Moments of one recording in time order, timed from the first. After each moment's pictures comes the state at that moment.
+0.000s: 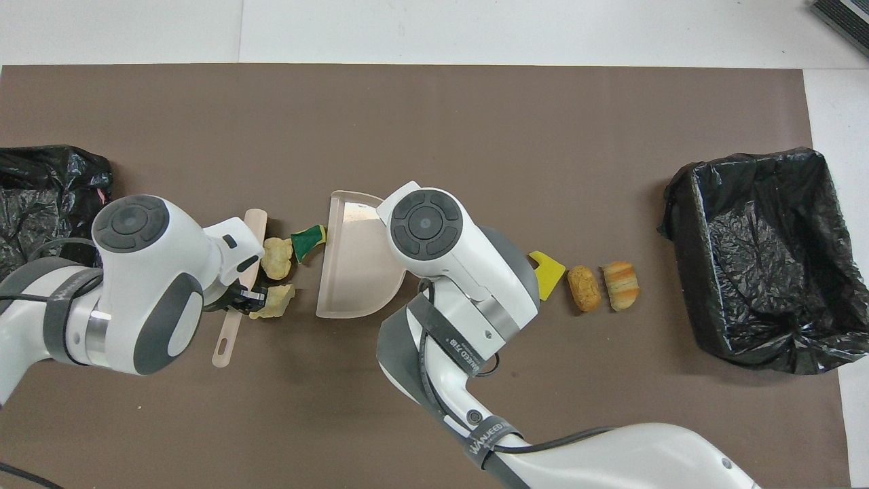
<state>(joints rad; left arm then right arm) -0.32 0.04 -0.04 -2.18 0.02 2.01 -0.11 0.52 0.44 0.12 -1.60 -0.14 2.00 -0.74</state>
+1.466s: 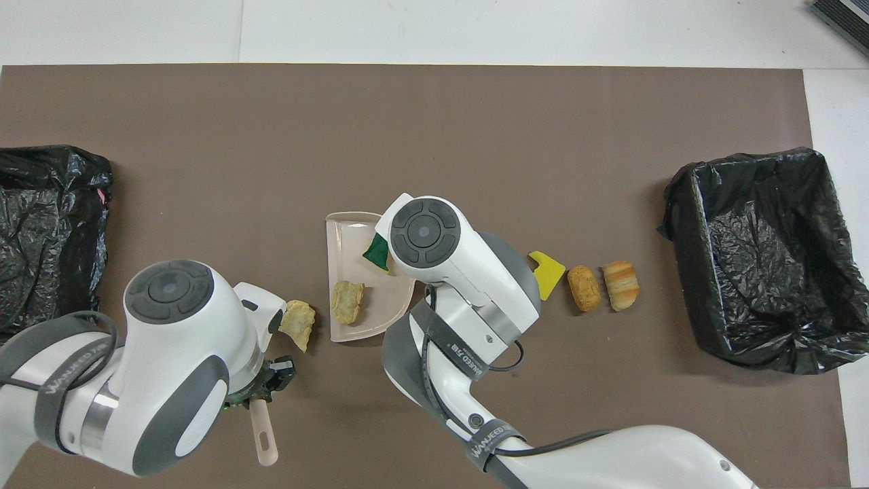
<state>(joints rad) -0.44 -0.21 -0.03 -2.37 -0.07 1.77 -0.81 0.52 0.42 0.12 -1.66 -0.18 2.01 -0.93</state>
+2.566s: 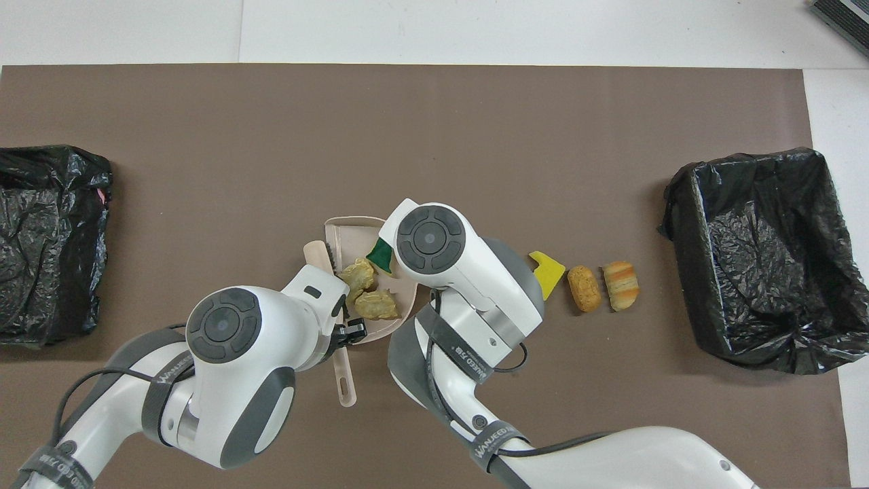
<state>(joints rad) -0.54 -0.05 -0.04 -2.31 -0.20 2.28 -0.65 0.51 0.41 0.12 -1.69 -0.18 2.05 -0.95</state>
